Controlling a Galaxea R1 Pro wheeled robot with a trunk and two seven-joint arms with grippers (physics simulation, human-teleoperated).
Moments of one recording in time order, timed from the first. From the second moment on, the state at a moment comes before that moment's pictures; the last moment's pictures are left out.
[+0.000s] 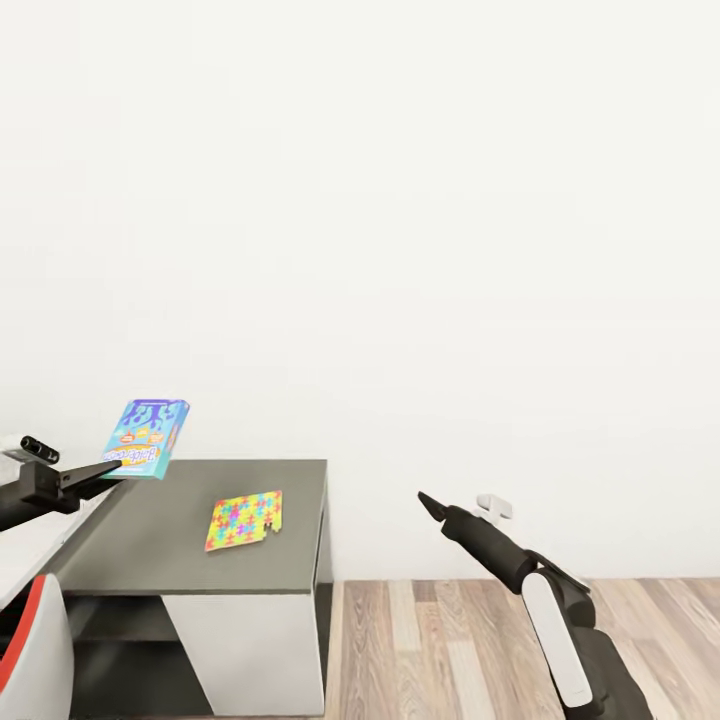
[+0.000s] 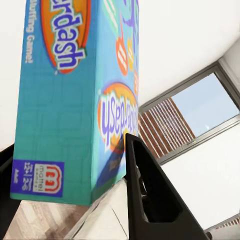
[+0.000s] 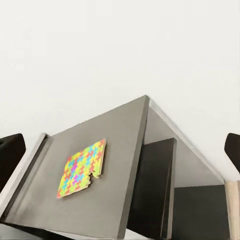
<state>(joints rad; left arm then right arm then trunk) -0.60 0.70 0.13 -0.84 0.63 1.02 -1.57 -0.28 0.04 -0.08 -1.41 -0.55 0.55 0.30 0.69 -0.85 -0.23</state>
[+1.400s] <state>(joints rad) -0.60 0.69 0.12 -0.85 0.63 1.00 -1.57 -0.42 0.03 0.11 -1.43 -0.50 0.86 -0.01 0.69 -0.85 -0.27</state>
